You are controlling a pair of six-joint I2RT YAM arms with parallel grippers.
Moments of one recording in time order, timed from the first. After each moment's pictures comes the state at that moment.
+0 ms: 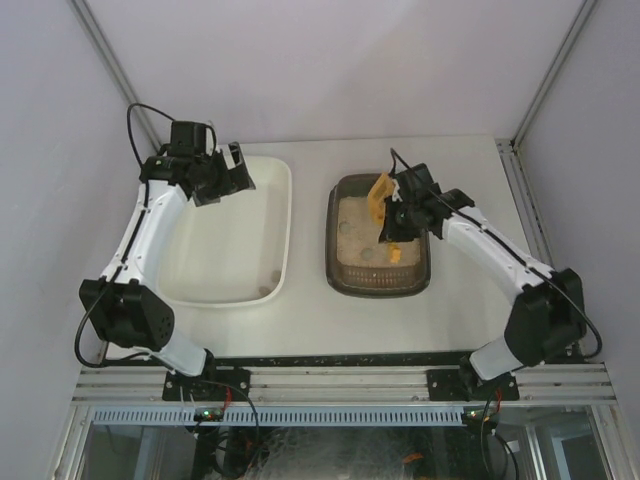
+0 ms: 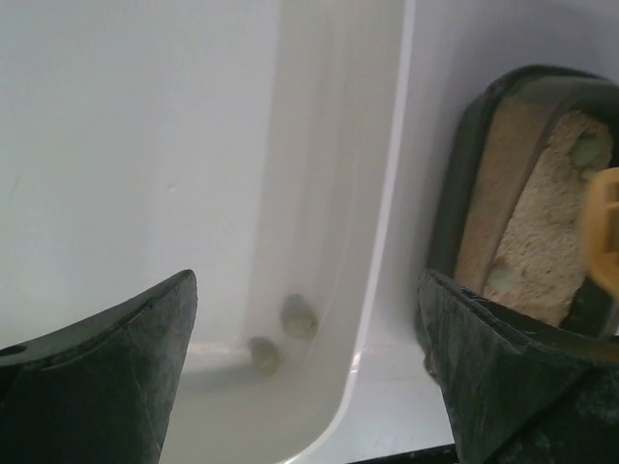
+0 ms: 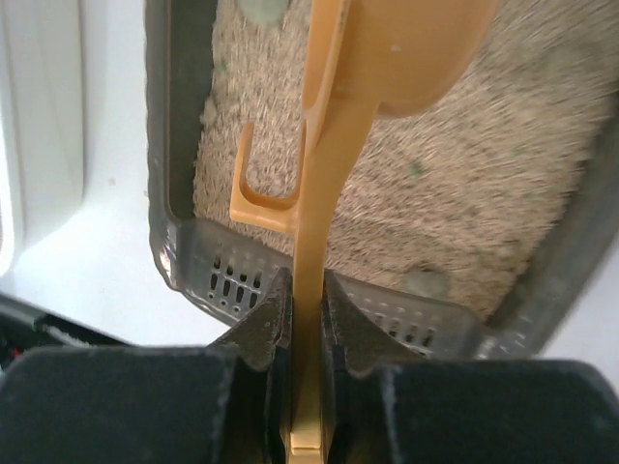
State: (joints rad) left arm -0.12 1.56 1.61 -0.93 0.08 -0.37; right arm 0.45 1.45 1.26 -0.76 -0.08 0.39
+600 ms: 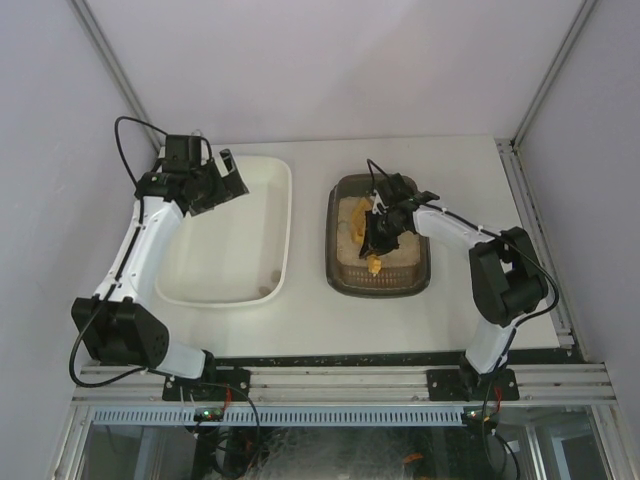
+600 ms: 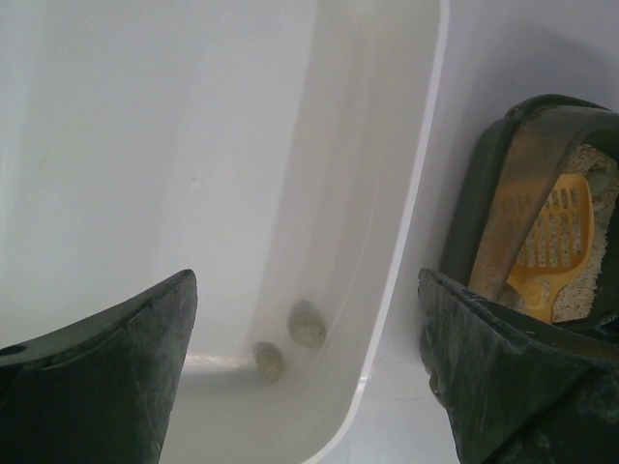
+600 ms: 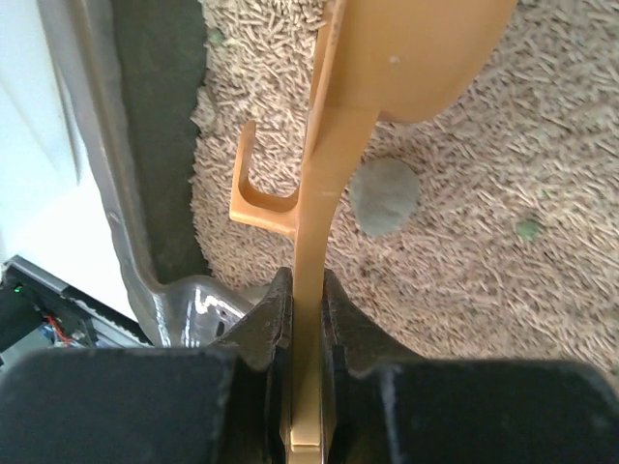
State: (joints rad) left arm -0.12 1.46 1.48 -0.82 0.02 -0.48; right arm 0.46 1.77 1.25 -0.65 -0.32 0.43
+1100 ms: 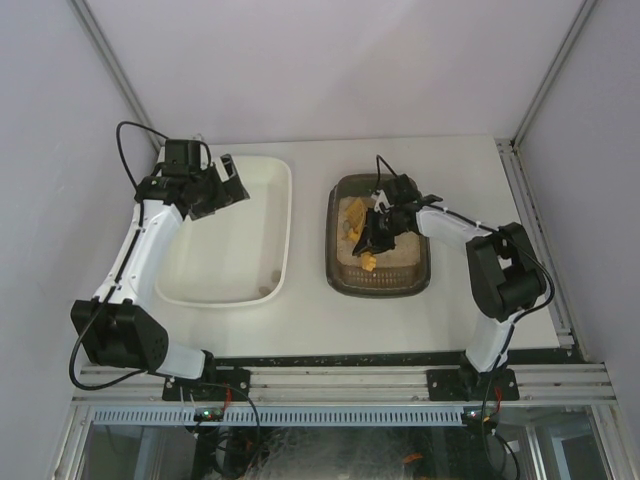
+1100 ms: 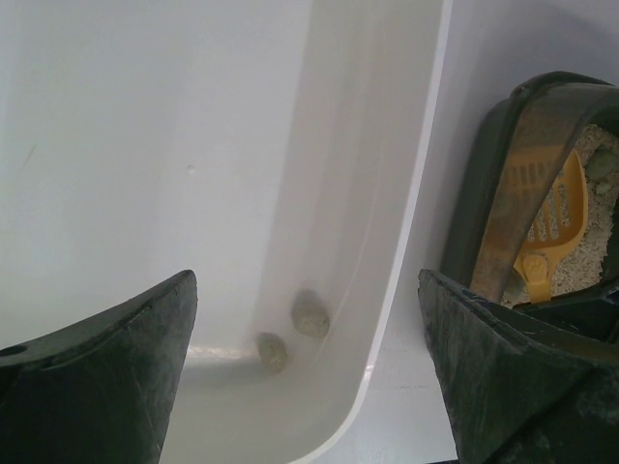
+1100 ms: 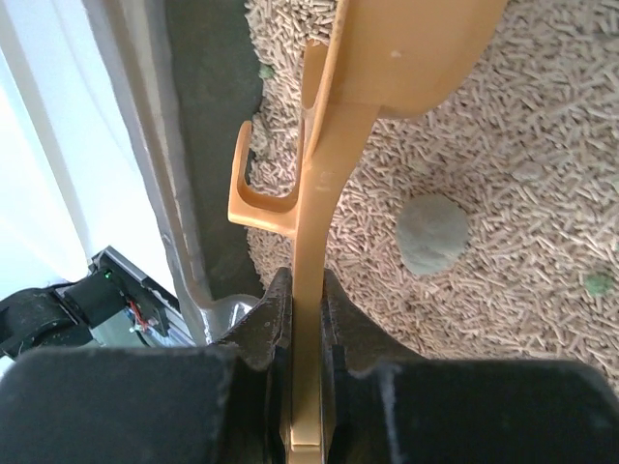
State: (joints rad) left arm -0.10 1.43 1.42 -0.80 0.04 -0.45; right arm 0.42 1.82 1.22 -0.50 -0.51 0.53
